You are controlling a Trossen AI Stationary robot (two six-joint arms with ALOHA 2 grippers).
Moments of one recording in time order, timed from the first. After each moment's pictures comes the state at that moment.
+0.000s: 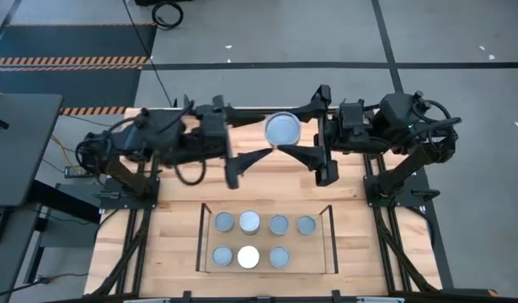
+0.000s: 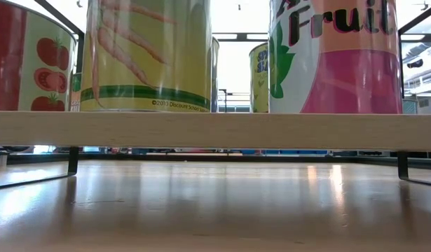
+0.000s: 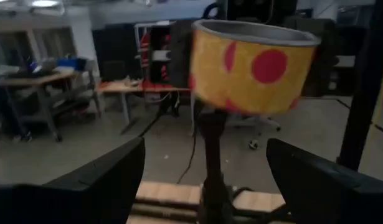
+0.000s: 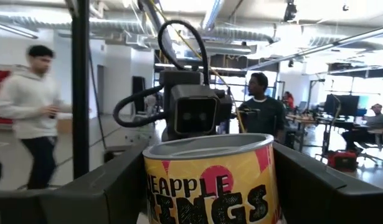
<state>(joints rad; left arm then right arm) -0.25 1.62 2.17 -0.48 -0.47 0.05 0.30 1.51 2.02 -0.25 0.28 -0.14</state>
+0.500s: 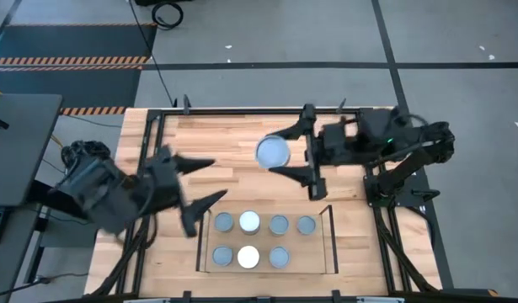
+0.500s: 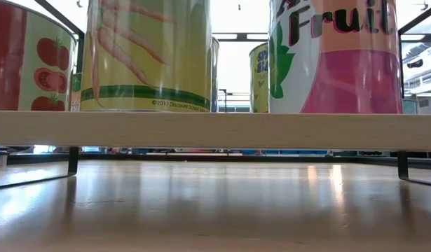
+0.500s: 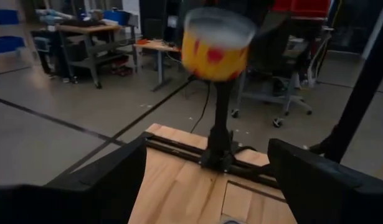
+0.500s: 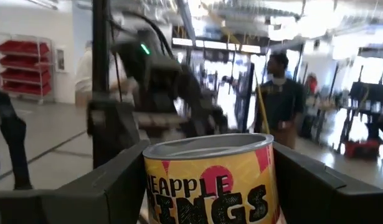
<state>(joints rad) -0.72 1.58 2.17 -0.88 -1.12 -0.37 0.31 1.50 1.92 -0.27 0.23 -0.13</state>
